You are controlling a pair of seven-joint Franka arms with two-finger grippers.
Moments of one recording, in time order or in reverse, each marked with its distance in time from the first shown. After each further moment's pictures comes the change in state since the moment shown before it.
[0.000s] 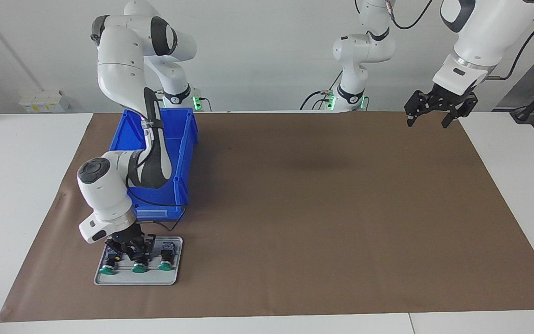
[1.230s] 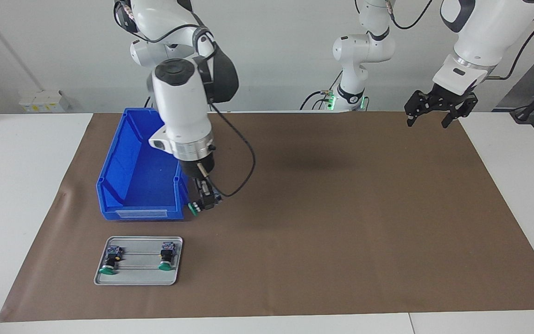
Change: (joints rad) left arm 0.000 0.000 0.000 0.000 0.000 0.000 0.000; right arm 0.400 -0.198 0.001 0.281 -0.161 -0.569 1.689
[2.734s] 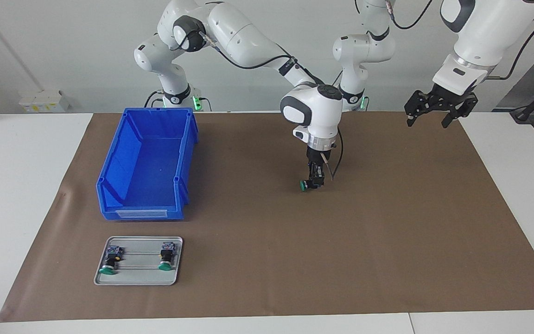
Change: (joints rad) left arm 0.000 0.000 0.000 0.000 0.000 0.000 0.000; right arm 0.446 0.277 0.003 -0.068 -0.136 0.291 0.835
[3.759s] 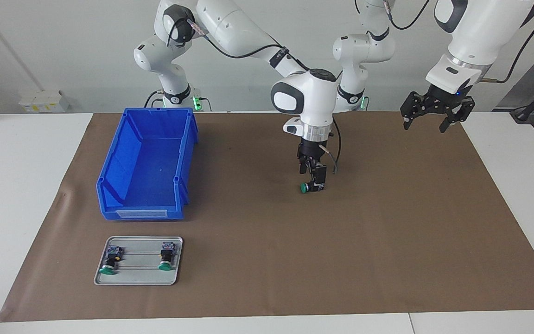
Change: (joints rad) left arm -0.013 0.000 -0.025 -0.012 0.000 0.076 0.098; right arm -0.093 -0.195 -0.020 -0.087 -0.092 0.006 -0.409
